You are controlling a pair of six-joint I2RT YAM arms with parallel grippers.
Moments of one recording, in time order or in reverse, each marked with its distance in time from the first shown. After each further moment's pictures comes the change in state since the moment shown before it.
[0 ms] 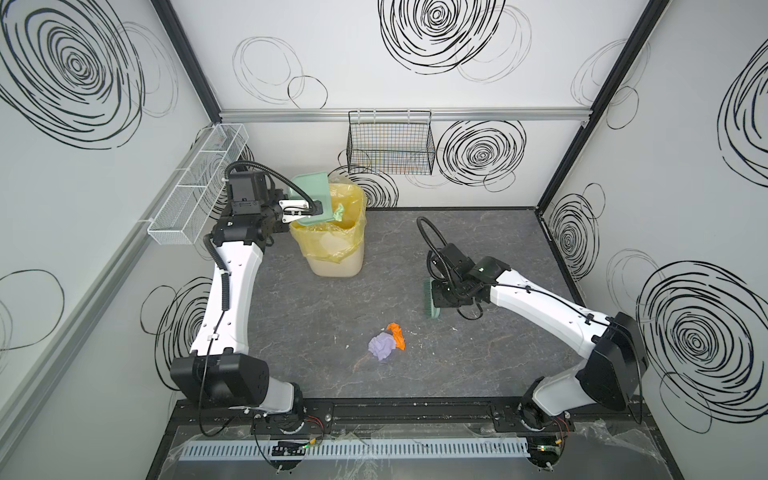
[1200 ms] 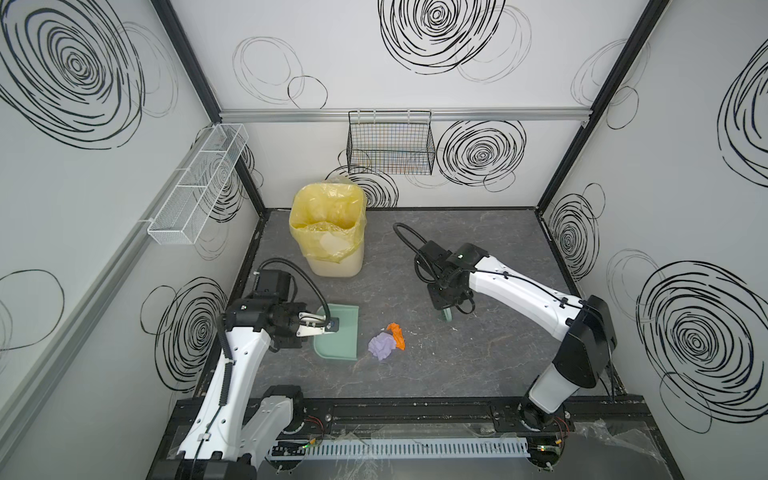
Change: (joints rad) left arm -0.121 -0.531 -0.820 -0.488 0.128 0.004; right arm 0.077 0.189 0.237 -0.337 0.152 -0.124
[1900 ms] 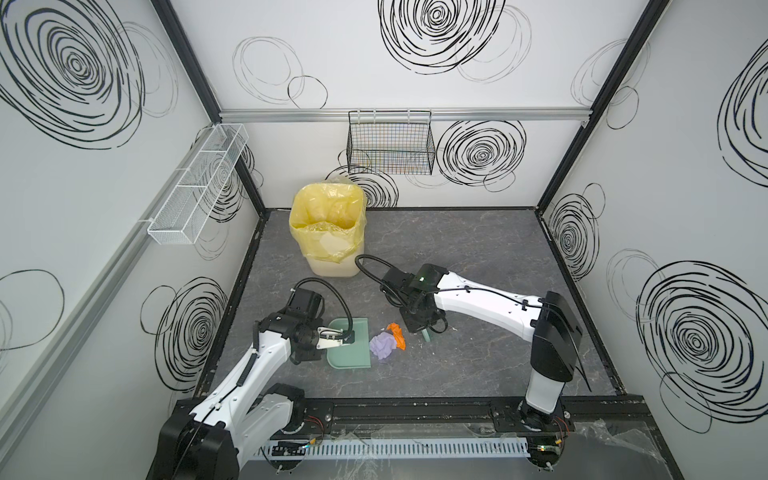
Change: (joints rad) left arm -0.206 0.058 -0.267 0.336 -0.132 -0.266; right arm 0.216 0.143 0.062 0.016 -0.058 0.121
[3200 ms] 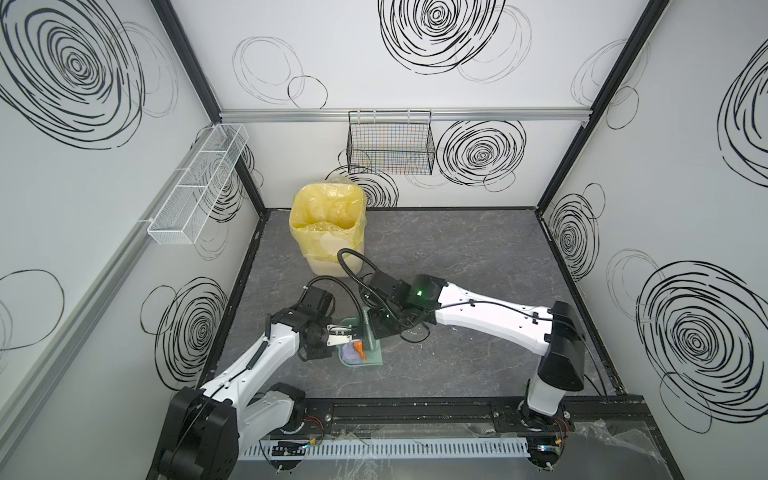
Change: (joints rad) left arm -0.081 0.100 0.002 0.082 0.081 -0.139; right arm 0.103 -0.077 0.055 0.282 -0.195 0.187
